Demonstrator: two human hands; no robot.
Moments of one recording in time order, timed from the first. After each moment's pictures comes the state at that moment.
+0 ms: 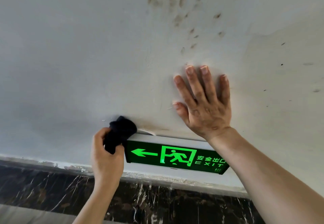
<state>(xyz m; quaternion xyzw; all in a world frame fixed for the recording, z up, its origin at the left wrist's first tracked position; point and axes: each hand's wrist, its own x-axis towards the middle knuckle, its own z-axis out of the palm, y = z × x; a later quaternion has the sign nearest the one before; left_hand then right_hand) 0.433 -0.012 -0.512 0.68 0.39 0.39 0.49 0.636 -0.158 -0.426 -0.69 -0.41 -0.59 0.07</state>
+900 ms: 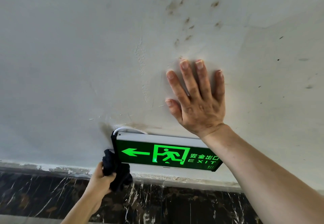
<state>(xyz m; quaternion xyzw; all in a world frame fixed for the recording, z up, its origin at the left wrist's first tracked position) 0.414 0.022 -0.636 0.57 0.48 0.07 0.67 0.642 -0.154 -0.431 -0.69 -0.41 -0.60 0.07</state>
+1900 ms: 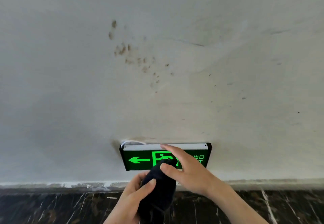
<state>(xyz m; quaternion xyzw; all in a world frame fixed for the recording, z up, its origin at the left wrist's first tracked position) 0.378 -0.108 -0.445 0.48 0.28 0.02 0.83 0.511 -0.249 -0.406 -0.80 -0.38 0.26 0.39</state>
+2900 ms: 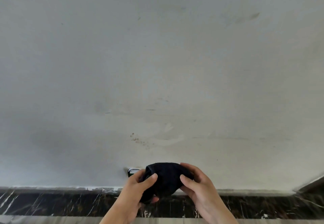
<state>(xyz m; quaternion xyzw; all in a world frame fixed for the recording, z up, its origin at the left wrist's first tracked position) 0.318 -0.199 0.010 0.52 0.32 -0.01 0.79 0.413 -0.387 0.027 -0.58 0.02 0.31 0.75</state>
